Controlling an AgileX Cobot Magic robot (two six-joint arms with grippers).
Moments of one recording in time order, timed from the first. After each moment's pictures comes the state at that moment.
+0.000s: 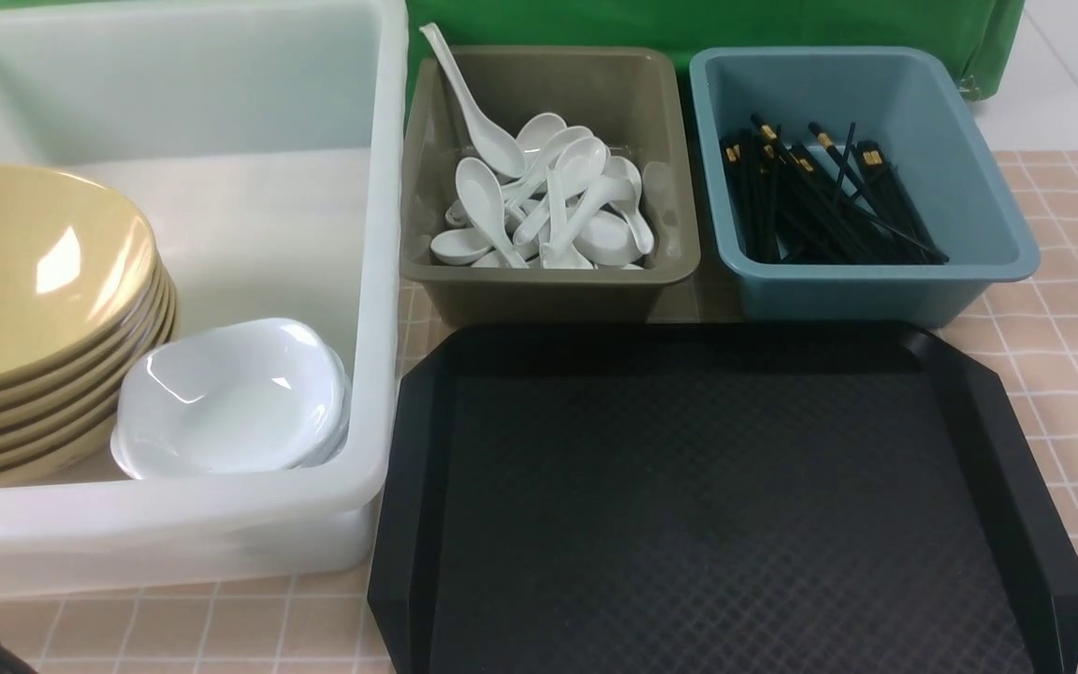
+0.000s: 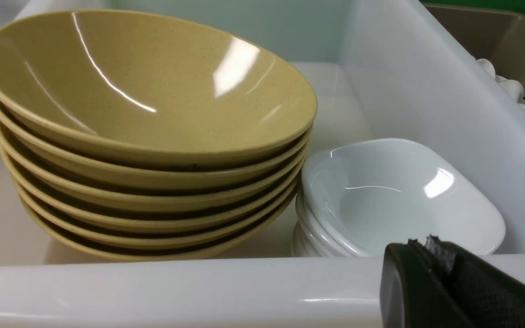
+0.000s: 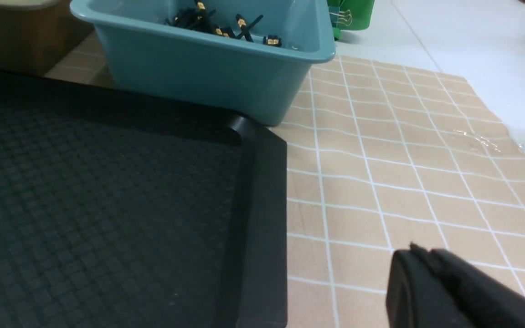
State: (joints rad) right arm -0.06 -0.01 0.03 -0.01 0.30 -0.14; left arm 0.12 0.19 -0.35 -0.22 0.55 0.19
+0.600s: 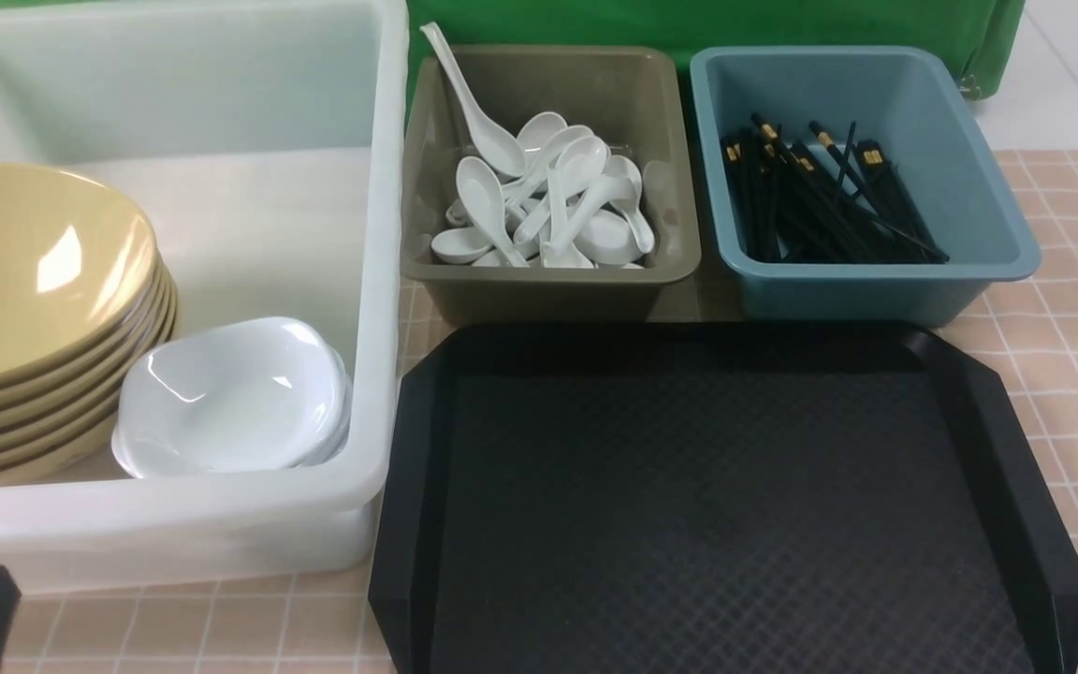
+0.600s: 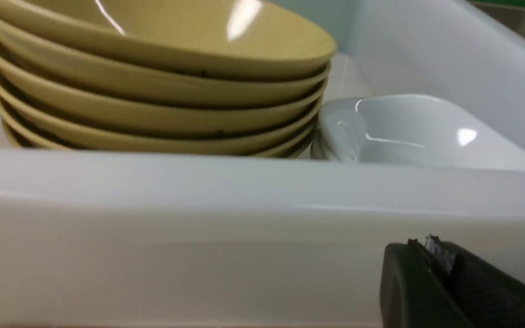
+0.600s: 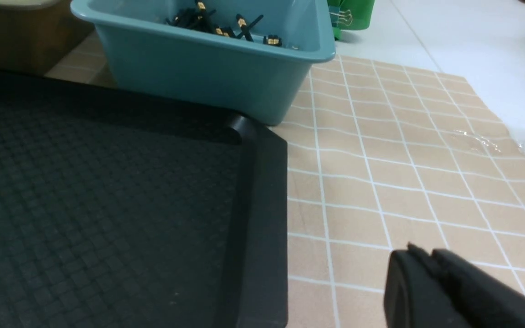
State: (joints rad) right arm -0.06 -0.01 0.03 -0.01 0.31 -0.14; left arm 0.11 -0.01 -0.05 -0.25 0.40 0.18
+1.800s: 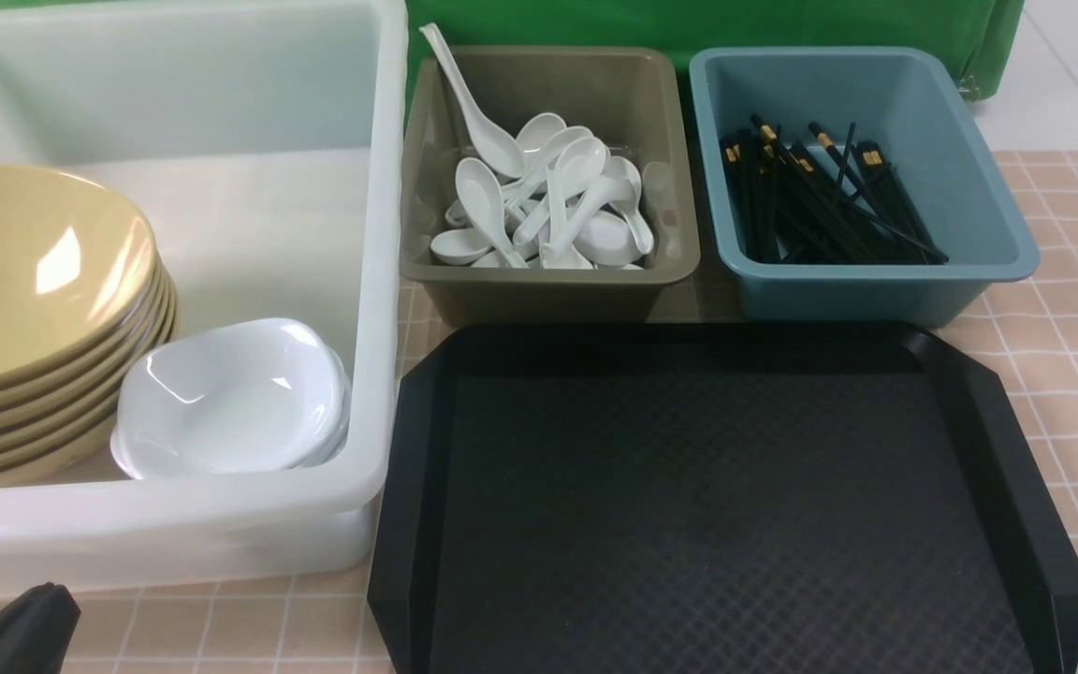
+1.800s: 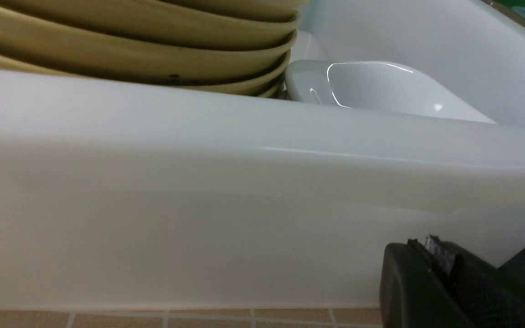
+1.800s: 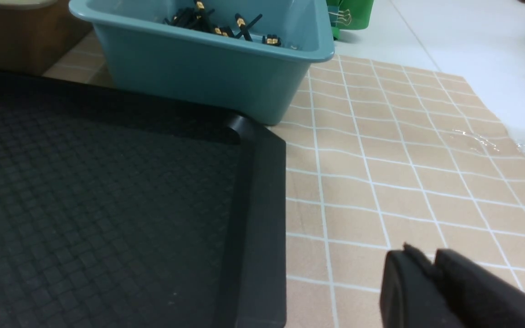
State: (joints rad) right arm -0.06 -0.01 0.03 -0.01 0.31 -0.14; left arm -0.05 -0.01 0.02 -0.12 0.32 -0.03
